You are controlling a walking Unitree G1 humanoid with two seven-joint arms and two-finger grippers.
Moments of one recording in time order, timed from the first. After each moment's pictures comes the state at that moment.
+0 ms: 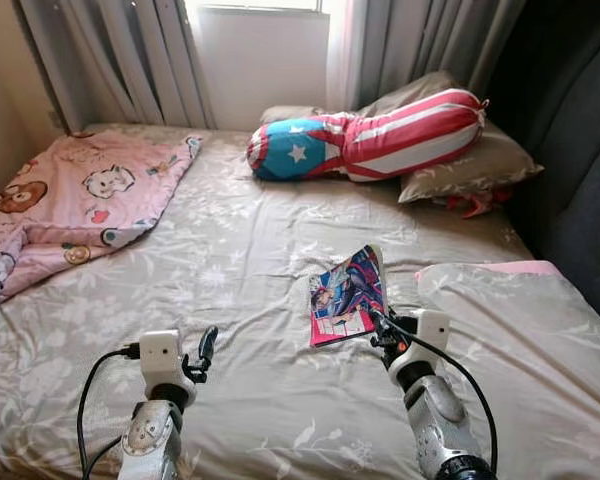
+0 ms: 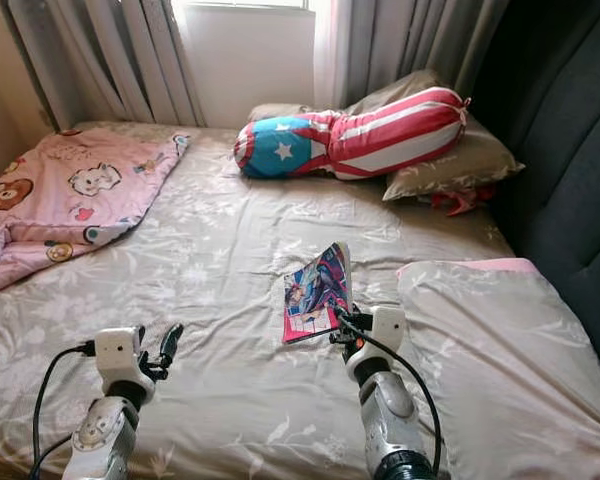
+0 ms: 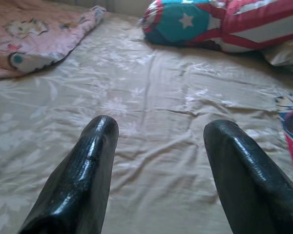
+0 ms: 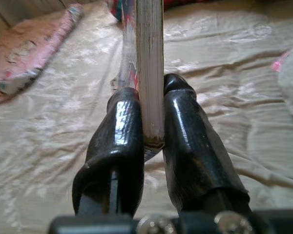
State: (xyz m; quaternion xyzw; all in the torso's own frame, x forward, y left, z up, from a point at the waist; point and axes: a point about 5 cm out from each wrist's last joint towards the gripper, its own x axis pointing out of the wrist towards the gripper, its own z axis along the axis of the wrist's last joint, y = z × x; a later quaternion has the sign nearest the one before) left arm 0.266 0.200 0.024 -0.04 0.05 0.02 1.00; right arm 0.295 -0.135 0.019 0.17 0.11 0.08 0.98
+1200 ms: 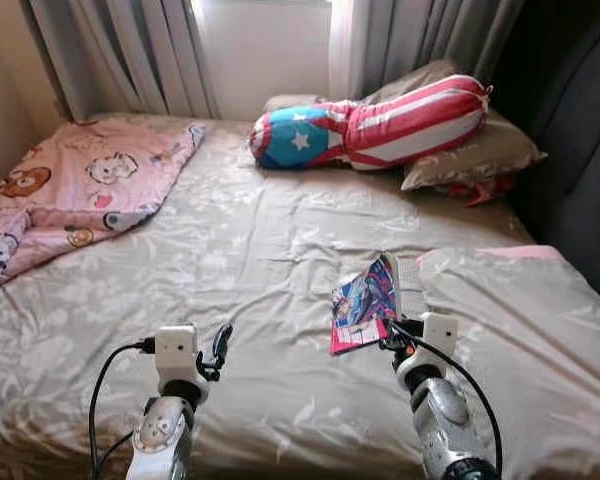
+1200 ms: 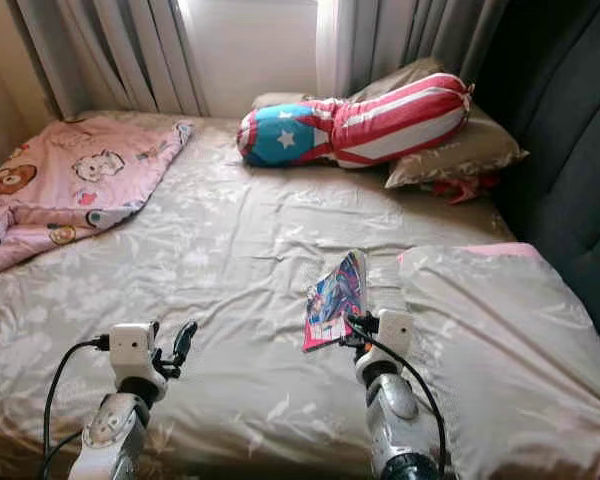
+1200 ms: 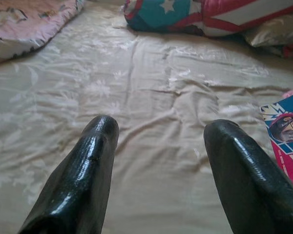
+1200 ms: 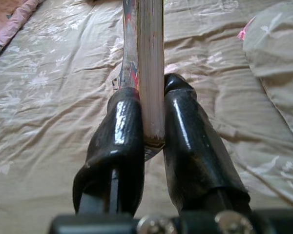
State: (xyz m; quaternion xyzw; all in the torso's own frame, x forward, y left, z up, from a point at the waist) left arm 0.267 0.182 0.033 -0.03 0.05 -0.02 1.00; right arm 0.293 -0.142 0.013 0.15 0.13 0.03 0.98
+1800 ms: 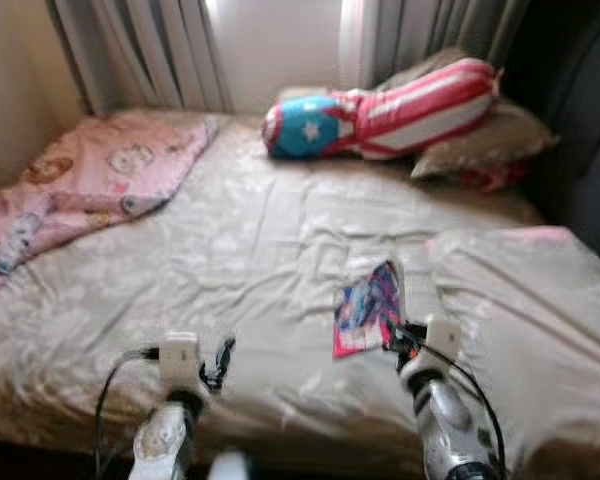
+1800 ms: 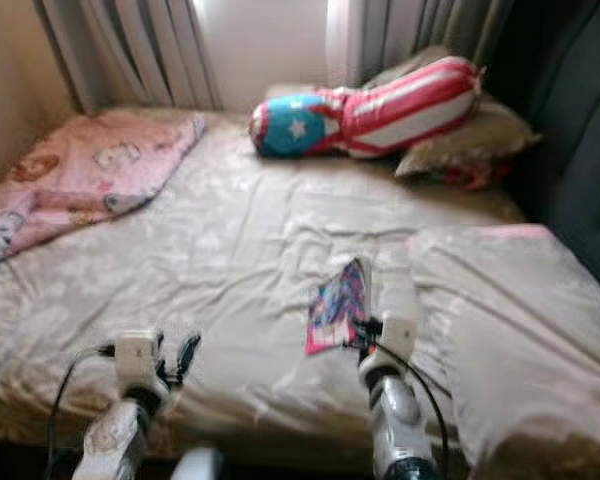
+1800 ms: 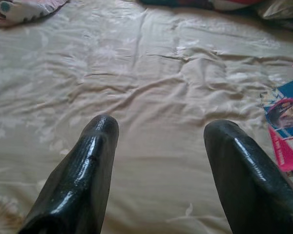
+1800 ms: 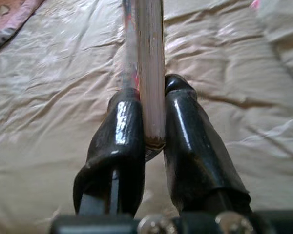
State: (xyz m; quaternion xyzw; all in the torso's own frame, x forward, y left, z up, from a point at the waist) left arm 0.263 0.182 0.018 -0.04 0.08 -0.03 1.00; right arm 0.287 -0.138 0.006 0.16 0.15 0.03 0.98
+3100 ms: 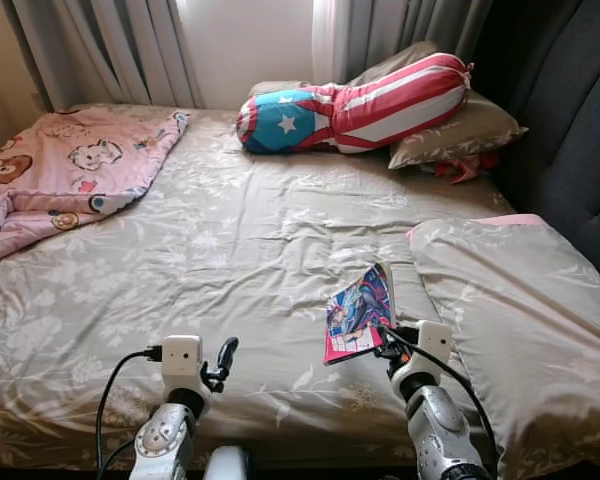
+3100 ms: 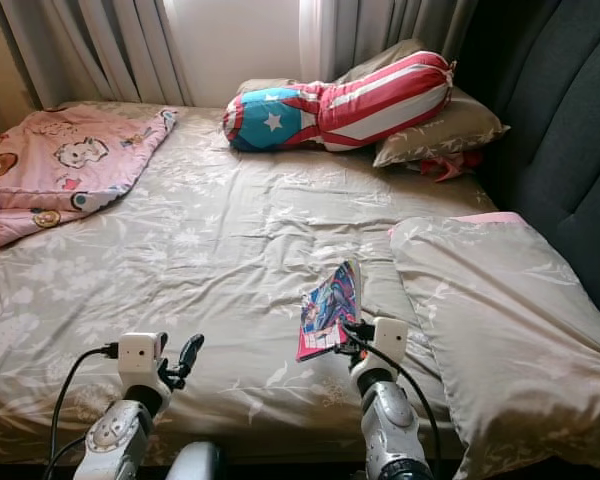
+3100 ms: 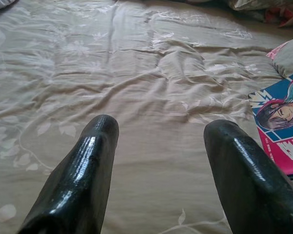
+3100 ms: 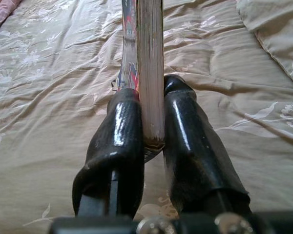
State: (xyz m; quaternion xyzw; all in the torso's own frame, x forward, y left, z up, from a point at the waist) left arm 0.267 0.183 0.017 -0.03 0.08 -0.04 1.00; right arm 0.286 -0.135 0.005 0.16 0.15 0.05 0.97
